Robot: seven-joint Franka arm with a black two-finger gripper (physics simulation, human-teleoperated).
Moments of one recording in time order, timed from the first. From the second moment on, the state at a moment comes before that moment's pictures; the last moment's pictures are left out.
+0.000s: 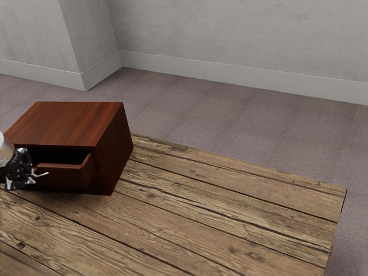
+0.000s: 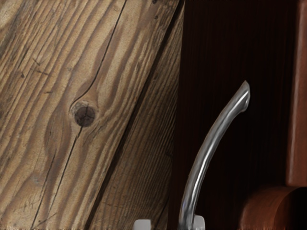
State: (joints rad) arm 0.38 -0.52 0.15 -2.81 0.04 2.69 -1.50
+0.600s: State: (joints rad) arm 0.40 -0.61 0.15 -2.87 0.06 2.64 -1.49
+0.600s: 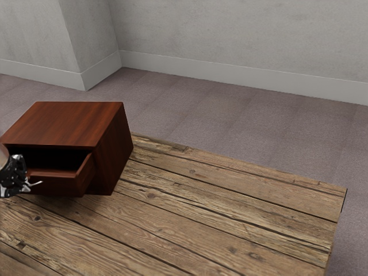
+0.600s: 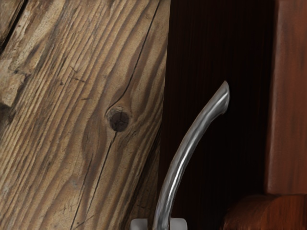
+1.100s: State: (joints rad) arm 0.42 -0.68 0.15 -2.90 0.07 2.58 -1.48
